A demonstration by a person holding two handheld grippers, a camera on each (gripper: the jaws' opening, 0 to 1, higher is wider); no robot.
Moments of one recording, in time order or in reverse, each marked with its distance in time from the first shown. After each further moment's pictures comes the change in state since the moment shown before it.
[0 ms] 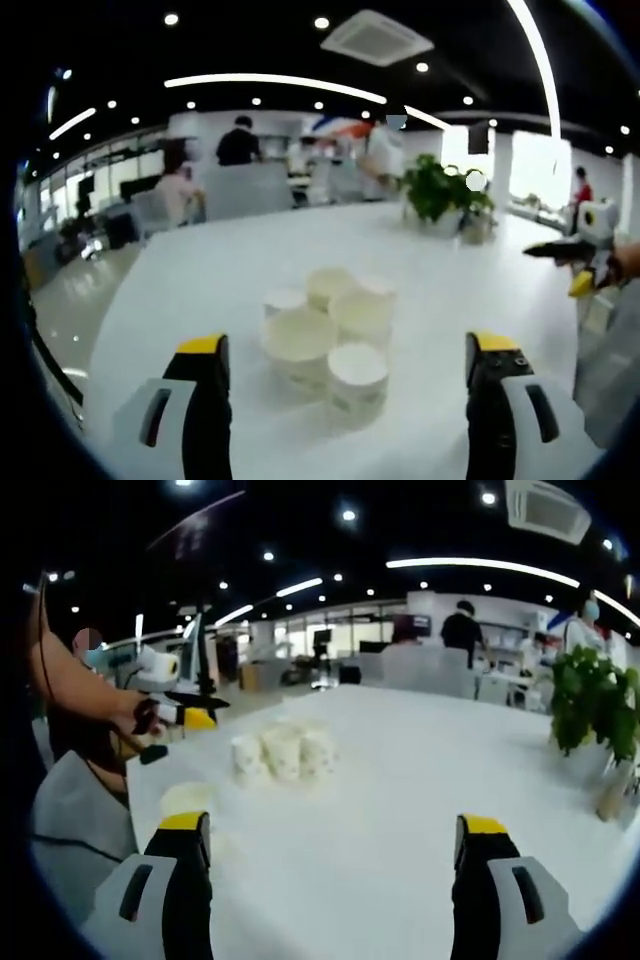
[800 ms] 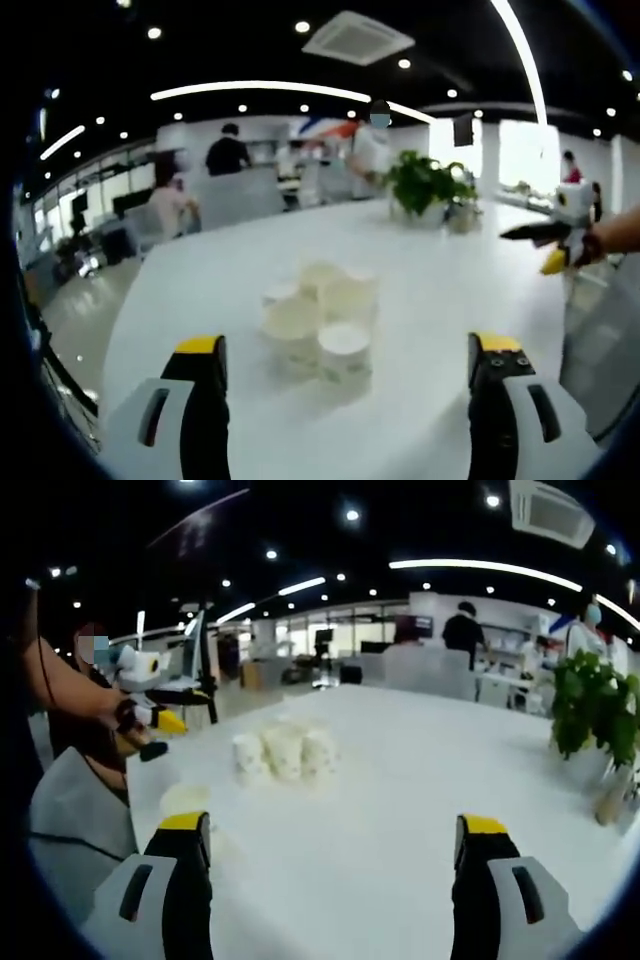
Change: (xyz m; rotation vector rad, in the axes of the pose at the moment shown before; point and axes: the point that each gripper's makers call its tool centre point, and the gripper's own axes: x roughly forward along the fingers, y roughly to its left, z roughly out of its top) left arm -0.036 -0.013 0.001 0.074 -0.007 -0.032; right arm -0.001 0.001 0.002 -0.017 0.003 -0.004
